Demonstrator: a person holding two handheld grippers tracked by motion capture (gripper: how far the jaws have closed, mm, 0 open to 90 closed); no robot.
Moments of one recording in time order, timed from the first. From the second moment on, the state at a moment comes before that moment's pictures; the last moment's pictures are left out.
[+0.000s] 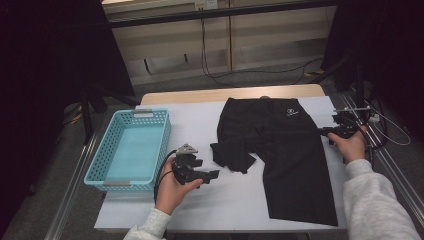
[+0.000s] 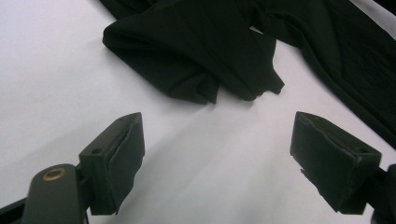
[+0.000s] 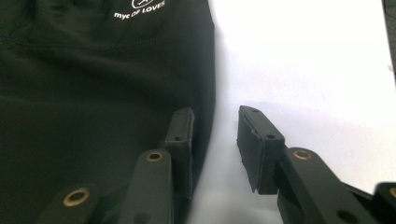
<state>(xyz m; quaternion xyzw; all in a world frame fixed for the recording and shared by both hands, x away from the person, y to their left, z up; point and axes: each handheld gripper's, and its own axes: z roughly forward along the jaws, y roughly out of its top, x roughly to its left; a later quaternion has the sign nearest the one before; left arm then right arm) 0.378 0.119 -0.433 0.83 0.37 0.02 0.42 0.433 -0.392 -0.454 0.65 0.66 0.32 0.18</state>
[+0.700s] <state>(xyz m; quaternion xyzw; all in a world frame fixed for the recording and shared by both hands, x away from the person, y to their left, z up) 0.381 0.103 -0.430 0.84 0.34 0.01 0.43 0.299 -0.351 -0.445 0.63 0.70 0.29 0.16</state>
